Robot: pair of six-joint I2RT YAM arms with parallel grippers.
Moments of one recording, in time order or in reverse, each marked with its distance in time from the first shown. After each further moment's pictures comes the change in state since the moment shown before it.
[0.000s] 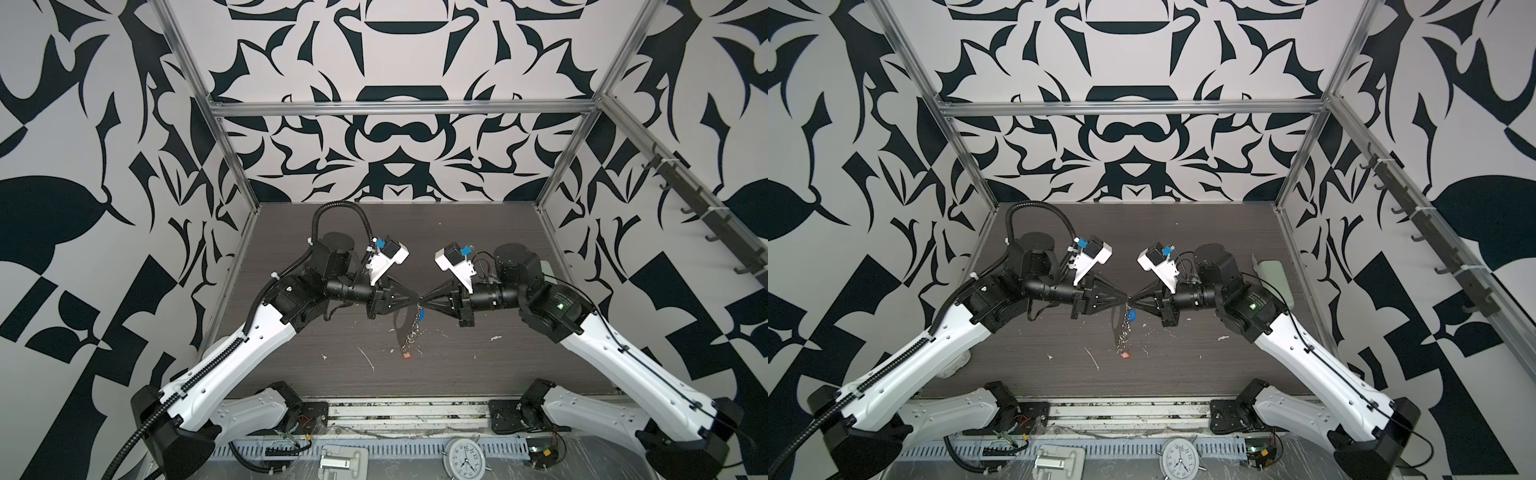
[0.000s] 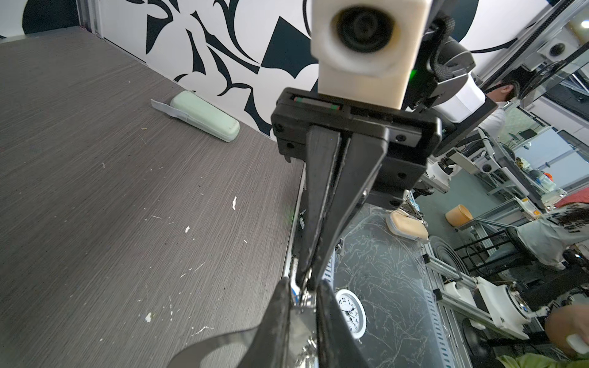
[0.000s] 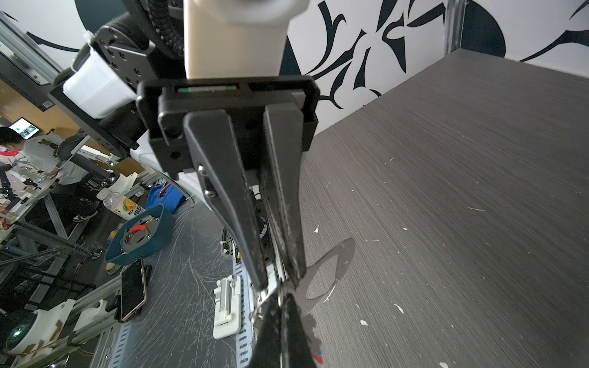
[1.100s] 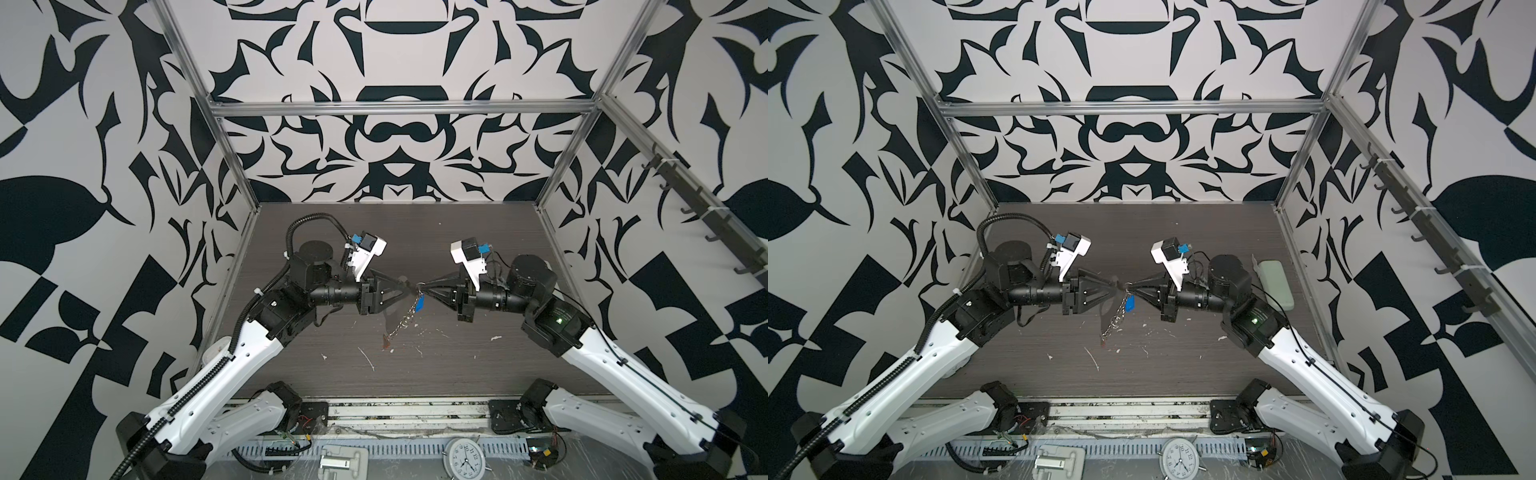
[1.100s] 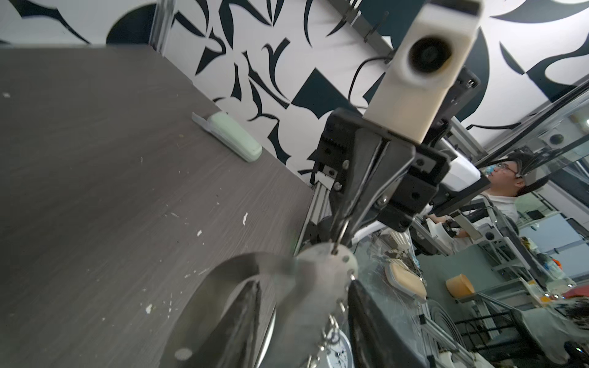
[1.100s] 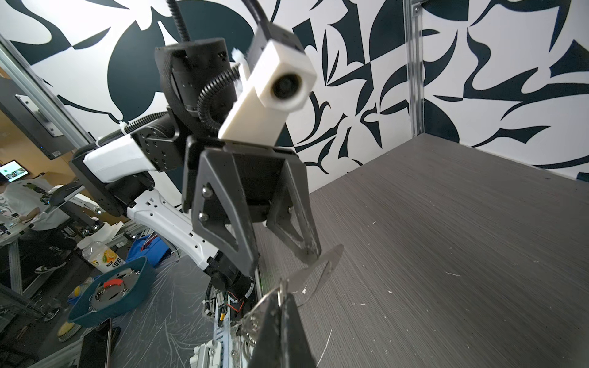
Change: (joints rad) left arm 0.071 -0.128 -0.104 0.147 -0.092 -0.243; right arm -0.006 -0.095 -0.172 0.387 0.074 0.142
